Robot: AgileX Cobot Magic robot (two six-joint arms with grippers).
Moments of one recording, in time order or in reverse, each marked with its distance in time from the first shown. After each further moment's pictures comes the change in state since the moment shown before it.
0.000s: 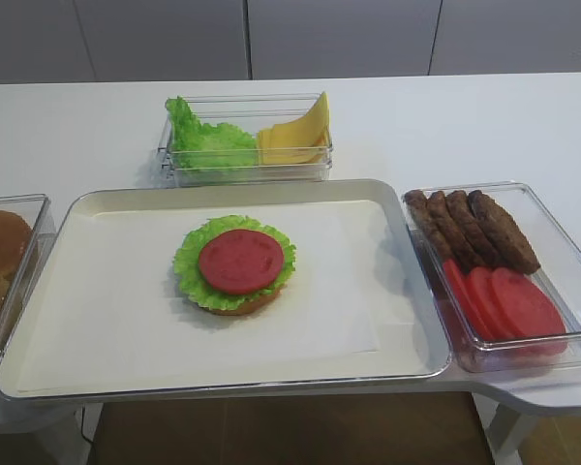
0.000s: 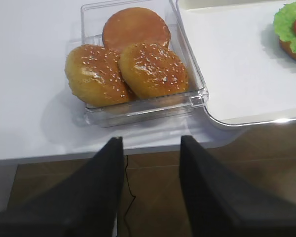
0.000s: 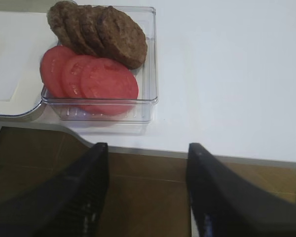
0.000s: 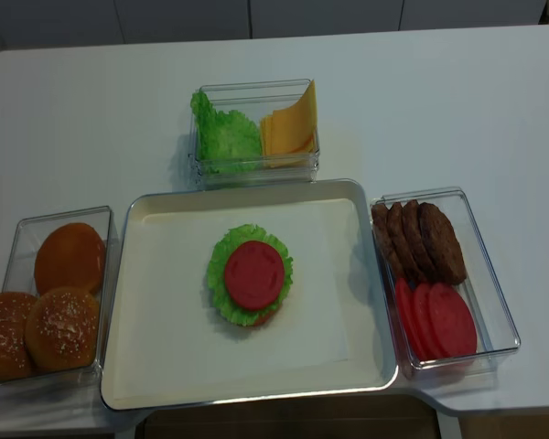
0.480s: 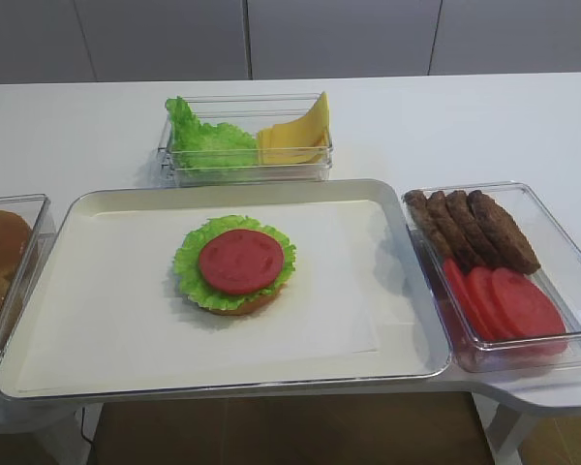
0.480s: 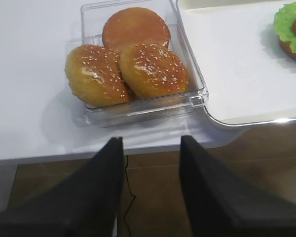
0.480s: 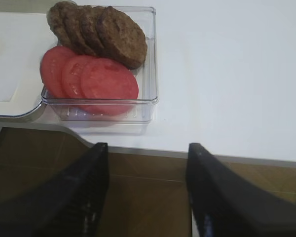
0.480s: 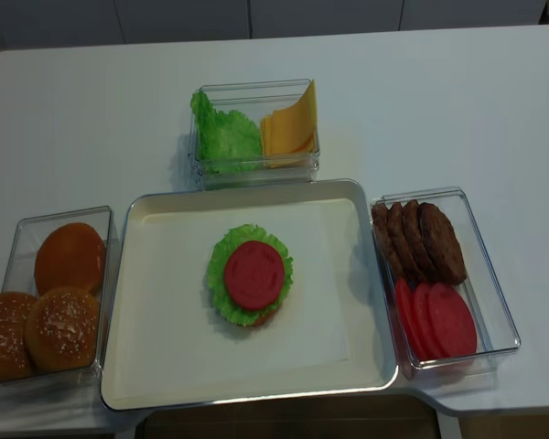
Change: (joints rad) left arm 0.000 0.000 0.000 0.000 0.000 0.000; right arm 0.000 0.000 0.000 0.000 0.000 0.004
